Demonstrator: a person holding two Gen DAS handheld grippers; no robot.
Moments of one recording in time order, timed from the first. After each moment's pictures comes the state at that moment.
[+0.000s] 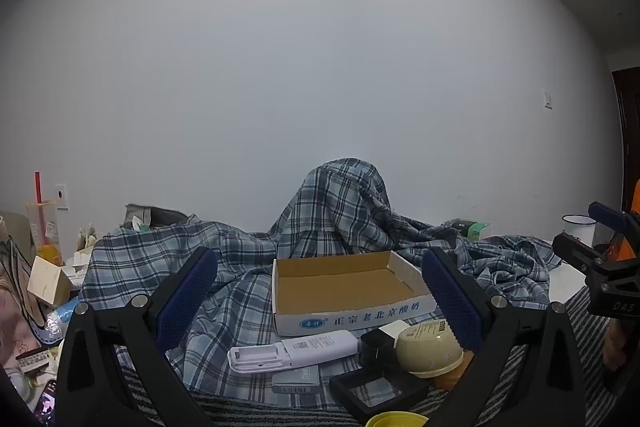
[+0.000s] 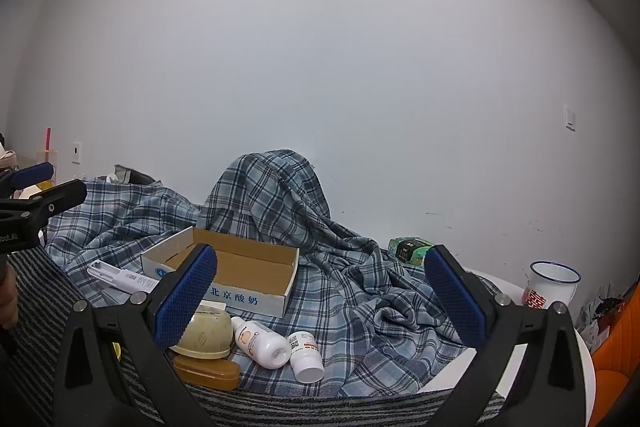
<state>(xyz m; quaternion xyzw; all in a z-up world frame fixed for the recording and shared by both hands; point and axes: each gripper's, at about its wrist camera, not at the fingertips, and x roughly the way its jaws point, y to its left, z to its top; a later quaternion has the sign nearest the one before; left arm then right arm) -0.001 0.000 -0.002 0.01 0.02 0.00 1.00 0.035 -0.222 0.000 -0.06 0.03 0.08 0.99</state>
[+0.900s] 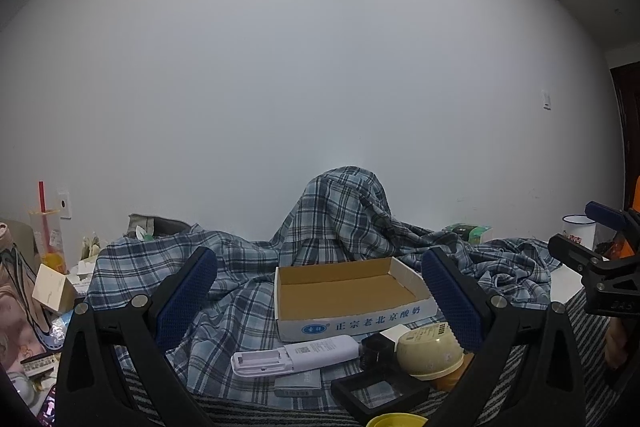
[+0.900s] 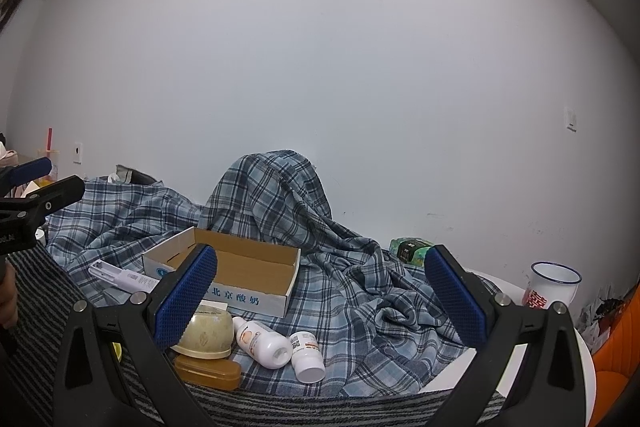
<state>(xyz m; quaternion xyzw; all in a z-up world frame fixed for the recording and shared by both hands) -0.007 -0.001 0.002 0.02 0.01 0.00 1.00 0.033 -0.222 0.000 -0.07 0.03 0.08 0.99</state>
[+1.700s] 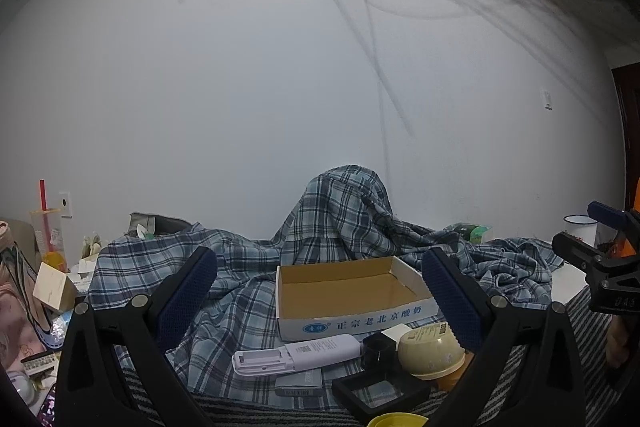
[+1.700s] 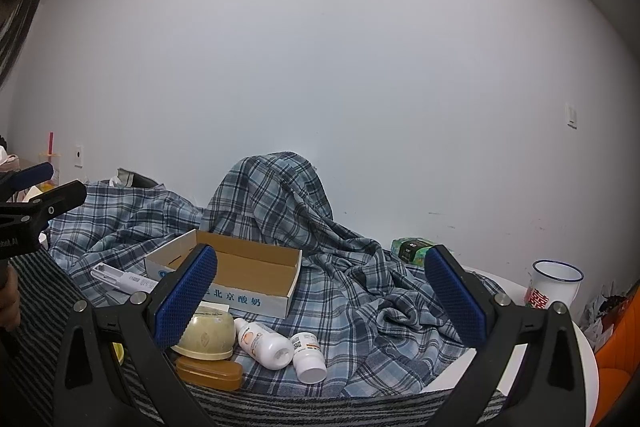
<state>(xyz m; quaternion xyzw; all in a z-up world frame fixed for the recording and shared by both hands) -0.006 -0.001 0.002 0.02 0.02 0.00 1.00 0.033 -0.222 -0.001 -0.06 0.03 0.08 0.99</state>
